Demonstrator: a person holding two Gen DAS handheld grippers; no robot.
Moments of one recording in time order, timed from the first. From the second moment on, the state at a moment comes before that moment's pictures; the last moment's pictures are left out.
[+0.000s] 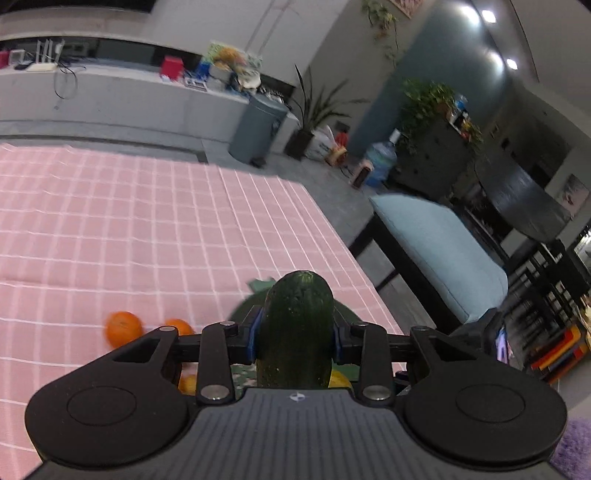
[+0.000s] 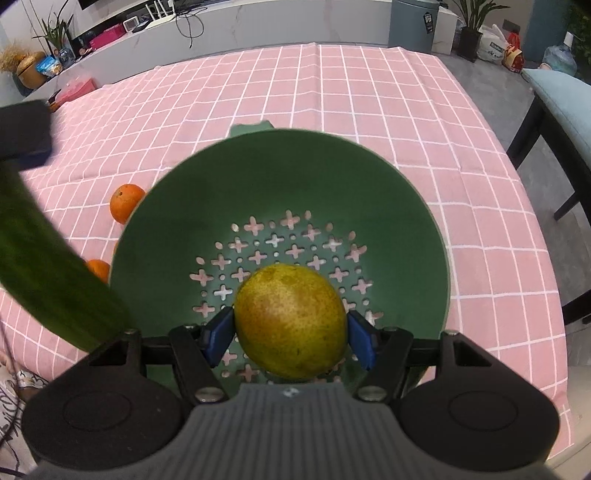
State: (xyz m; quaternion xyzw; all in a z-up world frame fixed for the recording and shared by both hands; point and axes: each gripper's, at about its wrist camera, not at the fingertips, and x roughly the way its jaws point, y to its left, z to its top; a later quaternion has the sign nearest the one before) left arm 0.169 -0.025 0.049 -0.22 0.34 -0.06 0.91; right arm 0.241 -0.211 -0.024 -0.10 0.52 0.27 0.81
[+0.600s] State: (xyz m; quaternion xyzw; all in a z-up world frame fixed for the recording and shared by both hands) left arm 0.202 -0.031 -0.002 -0.21 0.42 -0.05 0.88; right arm 0.243 -0.207 -0.034 -0.16 0.50 0.28 0.80
